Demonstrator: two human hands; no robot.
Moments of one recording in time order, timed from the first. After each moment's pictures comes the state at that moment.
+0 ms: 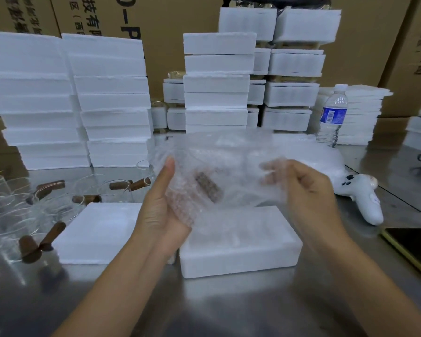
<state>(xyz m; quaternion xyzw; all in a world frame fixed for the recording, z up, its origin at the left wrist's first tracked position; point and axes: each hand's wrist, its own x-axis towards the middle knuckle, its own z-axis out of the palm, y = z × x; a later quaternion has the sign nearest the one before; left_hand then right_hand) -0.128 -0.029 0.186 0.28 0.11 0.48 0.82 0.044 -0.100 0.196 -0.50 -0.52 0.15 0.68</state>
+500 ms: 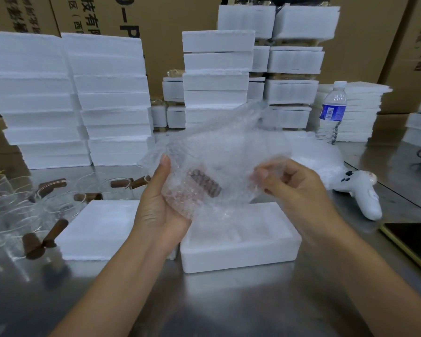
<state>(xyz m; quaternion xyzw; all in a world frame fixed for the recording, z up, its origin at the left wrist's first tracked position) -0.131 -0.026 0.183 0.27 0.11 0.51 0.81 0.047 -0.094 0.191 -0.44 -0.55 0.24 0.67</state>
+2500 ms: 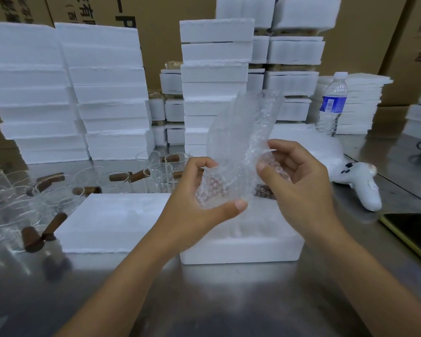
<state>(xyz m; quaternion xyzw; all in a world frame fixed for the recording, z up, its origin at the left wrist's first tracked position) -0.126 -0.046 0.175 0.76 0.25 0.44 0.41 0.039 -0.101 0.188 -0.46 -0.56 0.11 0.68</state>
